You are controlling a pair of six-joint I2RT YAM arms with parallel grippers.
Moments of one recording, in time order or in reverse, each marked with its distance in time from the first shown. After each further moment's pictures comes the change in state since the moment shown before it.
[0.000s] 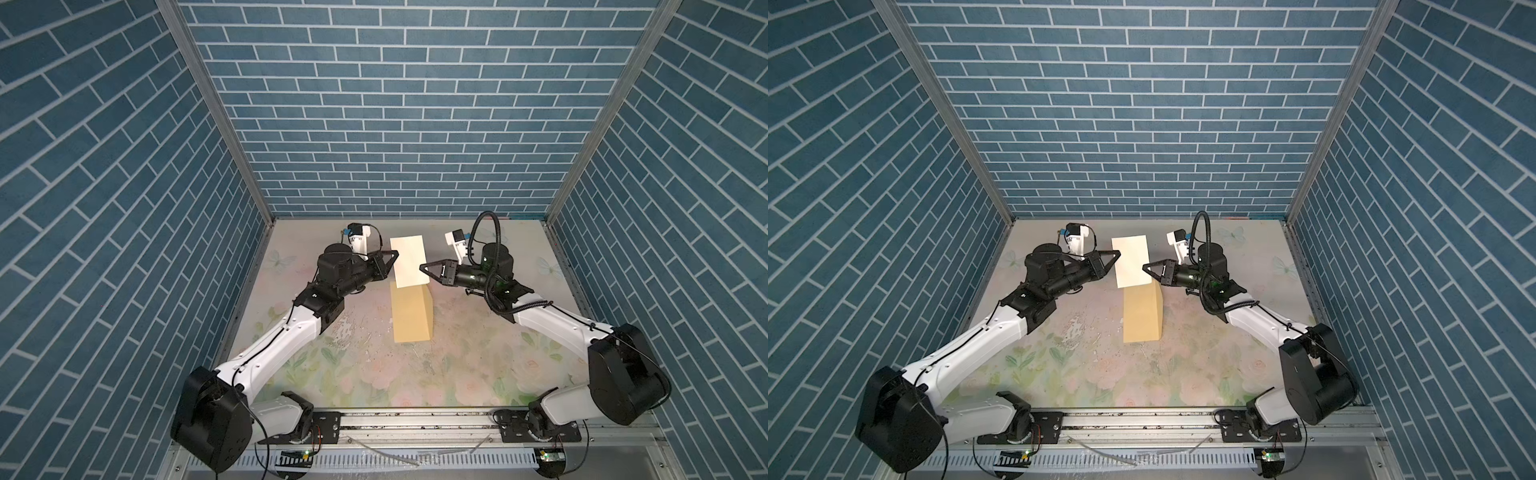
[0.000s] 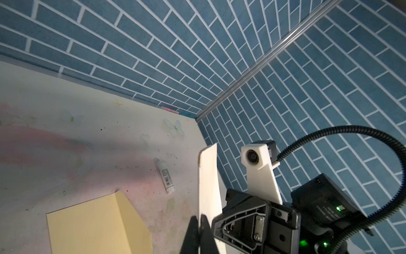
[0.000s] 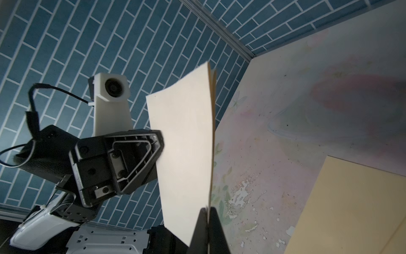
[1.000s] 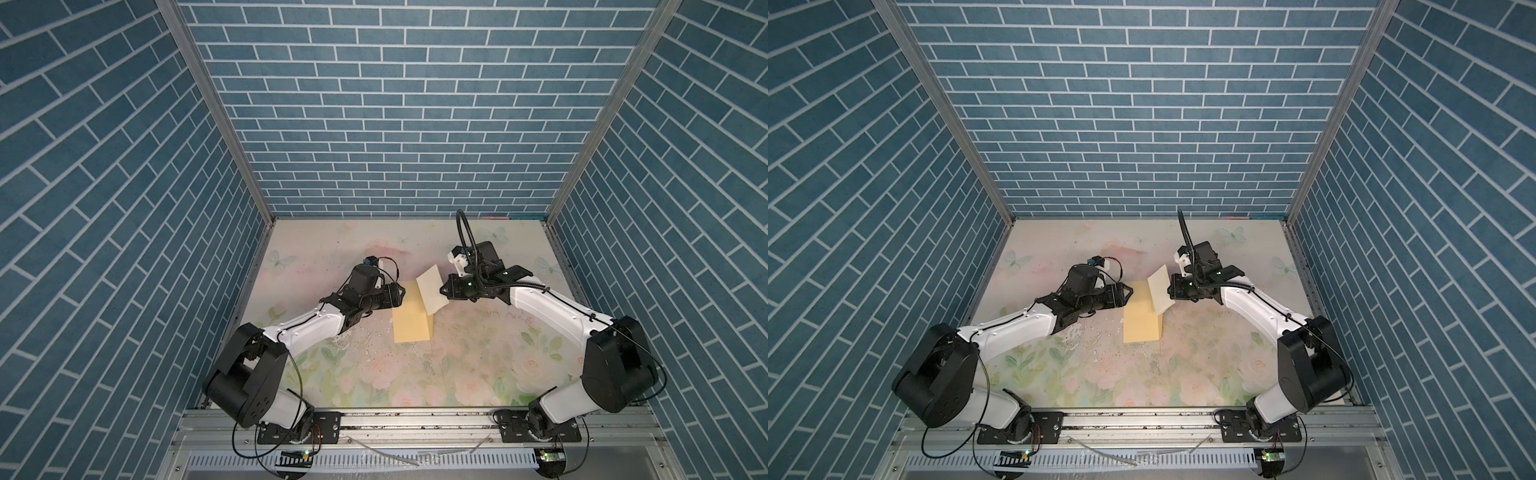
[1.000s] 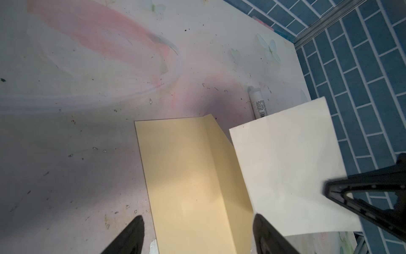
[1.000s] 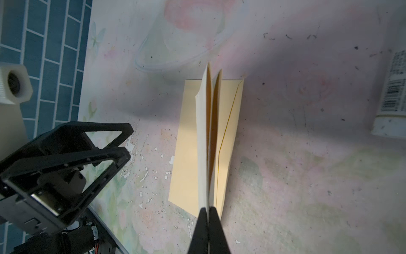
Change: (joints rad) left arm -0.084 0.254 -0.100 -0.137 -0.195 0.127; right arm -0.003 0.095 0.236 -0.875 0.388 -0.383
